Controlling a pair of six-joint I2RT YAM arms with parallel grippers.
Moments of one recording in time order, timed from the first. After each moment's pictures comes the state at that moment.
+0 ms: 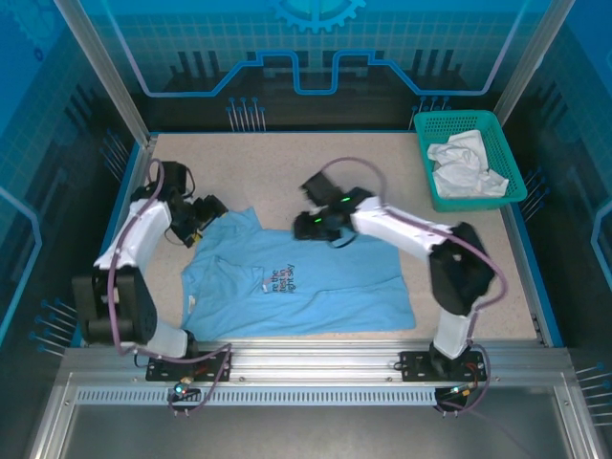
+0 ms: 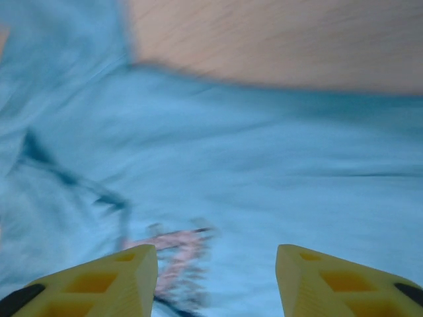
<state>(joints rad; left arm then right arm) 0.09 1.51 1.16 -0.86 0.24 -0.72 0.68 1.78 1.39 -0.69 -0.11 0.64</state>
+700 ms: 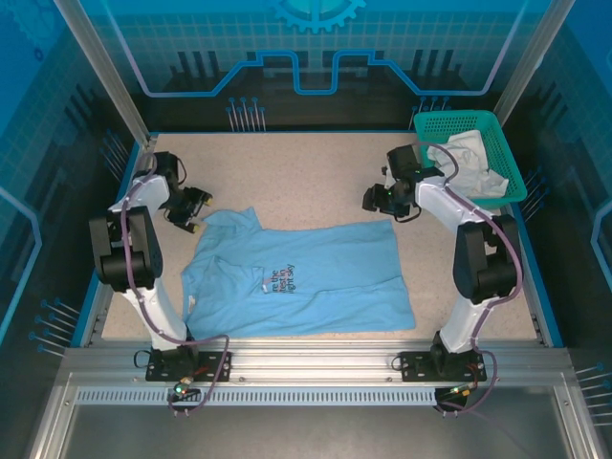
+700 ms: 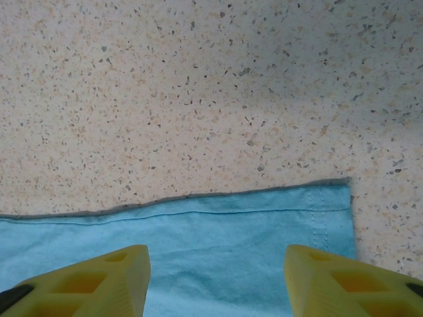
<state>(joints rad) 0.23 1.90 1.35 -0.76 0.26 -0.99 0.22 1.80 1.34 -0.69 -0.18 0.40</state>
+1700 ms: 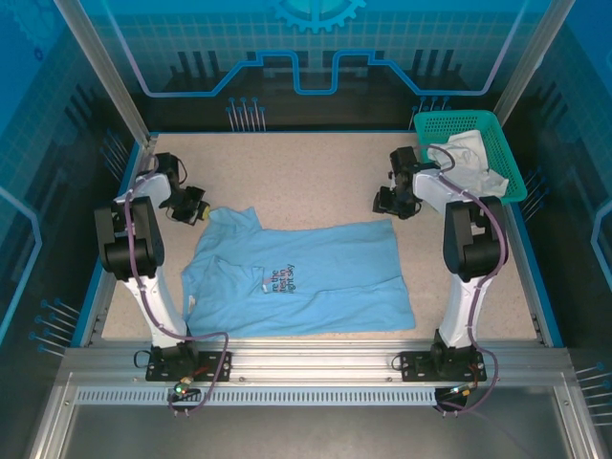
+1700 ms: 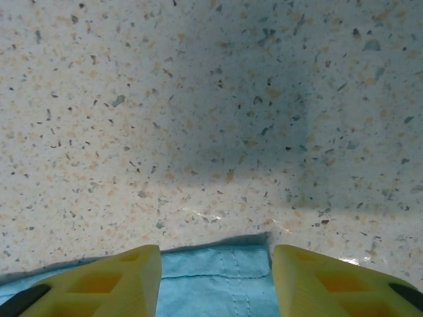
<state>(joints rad) 0.24 2.00 1.41 -0.71 0.33 -1.00 0.16 2.00 1.45 -0.75 -0.09 0.37</state>
